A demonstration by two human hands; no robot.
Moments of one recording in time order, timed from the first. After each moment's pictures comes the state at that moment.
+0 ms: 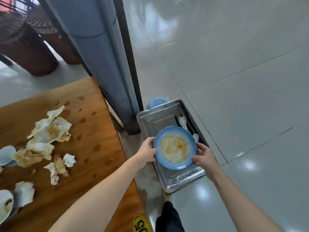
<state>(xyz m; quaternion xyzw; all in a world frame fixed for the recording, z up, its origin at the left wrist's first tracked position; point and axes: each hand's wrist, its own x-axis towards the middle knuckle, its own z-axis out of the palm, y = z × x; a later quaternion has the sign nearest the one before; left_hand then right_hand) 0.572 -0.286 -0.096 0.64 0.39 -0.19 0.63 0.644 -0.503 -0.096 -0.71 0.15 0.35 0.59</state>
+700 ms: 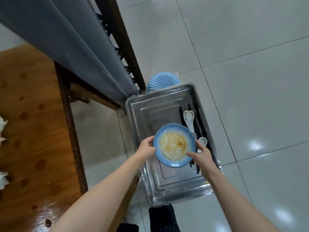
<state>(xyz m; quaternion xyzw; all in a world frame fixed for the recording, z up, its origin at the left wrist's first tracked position) 0.668 -0.298 -0.260 0.57 0.48 -0.24 0.62 0.764 -0.500 -0.270 -0.71 0.17 0.45 0.51</state>
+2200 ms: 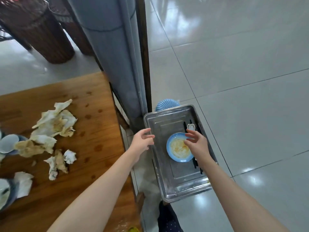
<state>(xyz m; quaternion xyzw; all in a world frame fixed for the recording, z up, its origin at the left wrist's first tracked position) 0.592 -0.240 -0.084 0.61 0.45 -0.10 0.64 0.702 -0.428 -0.094 -0.79 0.00 0.30 0.53</state>
